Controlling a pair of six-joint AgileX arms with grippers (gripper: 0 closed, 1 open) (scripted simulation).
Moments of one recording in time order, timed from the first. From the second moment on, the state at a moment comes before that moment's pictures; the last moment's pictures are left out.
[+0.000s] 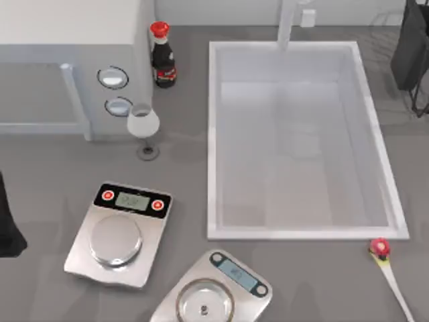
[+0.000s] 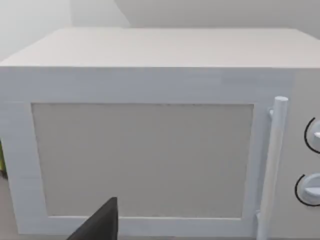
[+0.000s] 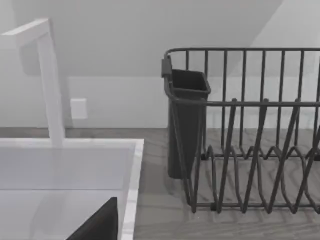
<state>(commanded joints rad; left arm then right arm) 0.00 0.00 0.00 0.00 0.00 0.00 0.00 0.00 0.00 0.00 0.00 0.00</state>
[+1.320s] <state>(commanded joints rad) 0.00 0.00 0.00 0.00 0.00 0.00 0.40 1.34 0.85 -0.99 -0.01 0.23</state>
